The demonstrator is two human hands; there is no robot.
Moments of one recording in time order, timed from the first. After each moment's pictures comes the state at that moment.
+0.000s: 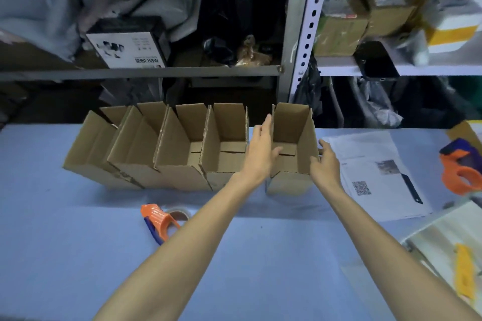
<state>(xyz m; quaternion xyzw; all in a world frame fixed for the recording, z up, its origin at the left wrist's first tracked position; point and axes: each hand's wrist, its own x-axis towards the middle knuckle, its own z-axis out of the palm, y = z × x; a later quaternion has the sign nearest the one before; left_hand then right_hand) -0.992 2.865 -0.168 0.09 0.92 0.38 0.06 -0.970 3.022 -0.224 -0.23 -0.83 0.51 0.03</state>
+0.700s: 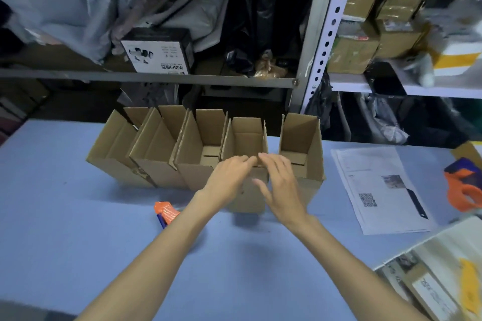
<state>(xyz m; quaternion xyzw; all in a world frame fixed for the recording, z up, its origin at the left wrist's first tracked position) -0.954 2.760 -0.163 0.26 0.96 0.07 0.00 -0.914 2.911 -0.181 0.15 -0.92 0.33 0.14</state>
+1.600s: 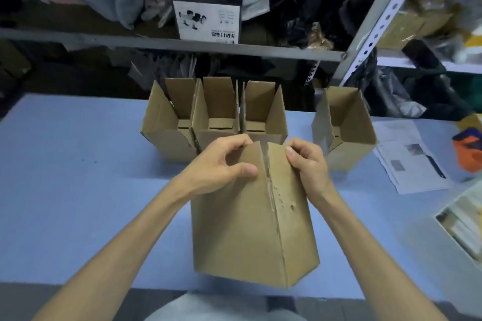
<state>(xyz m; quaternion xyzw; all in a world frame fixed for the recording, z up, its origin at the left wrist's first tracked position) -0.898 2.535 -0.118 0.27 0.77 0.55 0.17 -0.868 2.744 -0.132 0.00 -0.76 0.66 0.01</state>
